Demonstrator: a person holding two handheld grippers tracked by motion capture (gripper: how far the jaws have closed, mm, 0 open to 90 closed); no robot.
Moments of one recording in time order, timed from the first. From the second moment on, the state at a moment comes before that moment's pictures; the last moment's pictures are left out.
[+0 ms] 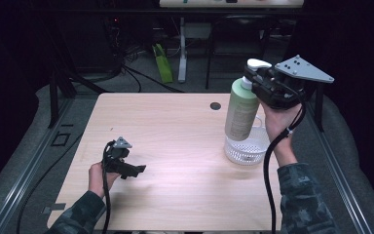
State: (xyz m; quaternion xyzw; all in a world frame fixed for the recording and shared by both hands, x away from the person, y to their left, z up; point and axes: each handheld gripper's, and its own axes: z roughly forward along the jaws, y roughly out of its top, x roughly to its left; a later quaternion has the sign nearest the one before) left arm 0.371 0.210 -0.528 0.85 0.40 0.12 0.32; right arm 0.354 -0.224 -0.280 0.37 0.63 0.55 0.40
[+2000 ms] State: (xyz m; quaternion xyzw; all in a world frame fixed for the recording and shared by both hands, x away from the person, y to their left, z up) left arm 0.369 0.210 -0.527 0.85 0.40 0.12 0.32; right arm 0.378 -0.276 -0.342 0.47 0.61 0.50 0.40
